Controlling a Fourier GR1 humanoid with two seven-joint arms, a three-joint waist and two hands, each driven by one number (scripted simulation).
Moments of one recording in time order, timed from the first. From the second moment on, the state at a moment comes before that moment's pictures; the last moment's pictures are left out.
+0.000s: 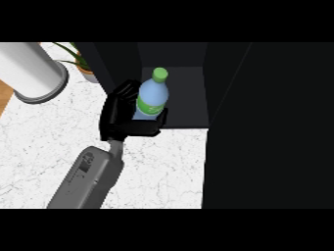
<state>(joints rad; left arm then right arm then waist) -0.43 0.01 -0.24 -1.26 0.36 0.34 -0.16 0.56 -0.09 0.32 -2.14 -0.24 0.16 -0.18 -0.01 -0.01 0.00</state>
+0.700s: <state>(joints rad) -0.49 0.02 -0.31 -1.18 0.22 0.66 -0.15 0.53 -0.08 0.34 -2.11 -0.24 0.17 -0.18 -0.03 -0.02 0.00</state>
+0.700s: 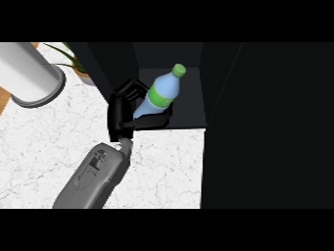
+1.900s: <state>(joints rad) -0.67 0.11 -0.41 -0.94 0.04 0.87 -0.06 0.51 -0.10 0.34 -2.08 -0.26 0.20 -0.19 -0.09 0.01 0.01</state>
